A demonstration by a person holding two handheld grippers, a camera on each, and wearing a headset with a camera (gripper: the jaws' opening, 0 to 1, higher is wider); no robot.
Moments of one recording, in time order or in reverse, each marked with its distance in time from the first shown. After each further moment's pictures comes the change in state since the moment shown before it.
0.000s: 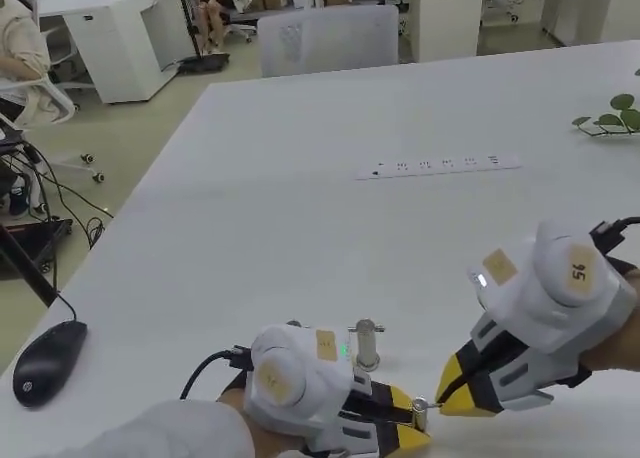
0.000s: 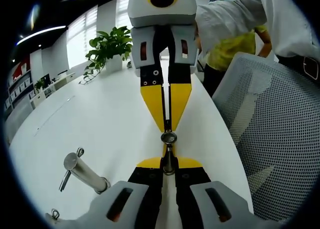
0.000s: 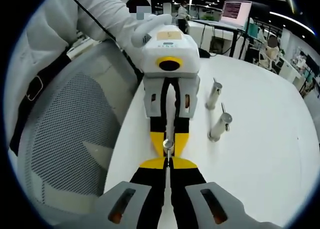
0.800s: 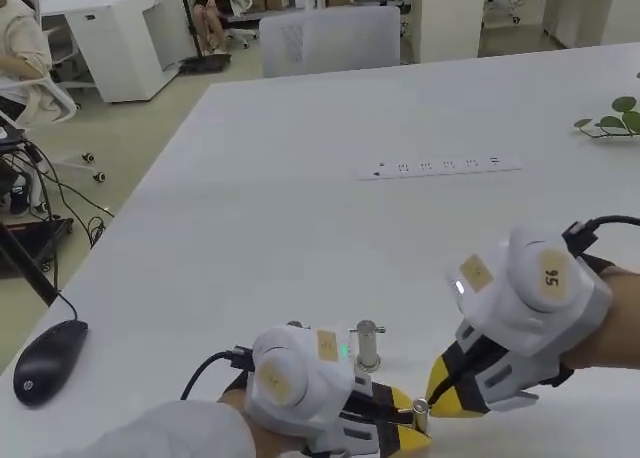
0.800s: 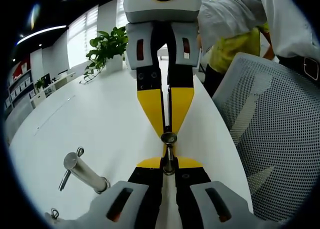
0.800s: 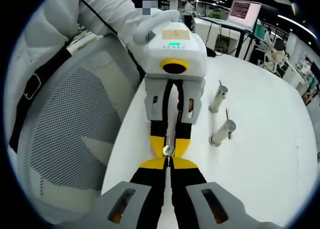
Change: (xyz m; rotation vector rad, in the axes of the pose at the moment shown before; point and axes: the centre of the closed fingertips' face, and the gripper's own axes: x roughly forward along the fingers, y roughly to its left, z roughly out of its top) left arm 0.001 0.001 0.000 -0.006 -0.002 0.001; right arm 0.006 -0.001 0.004 -0.052 0.049 0.015
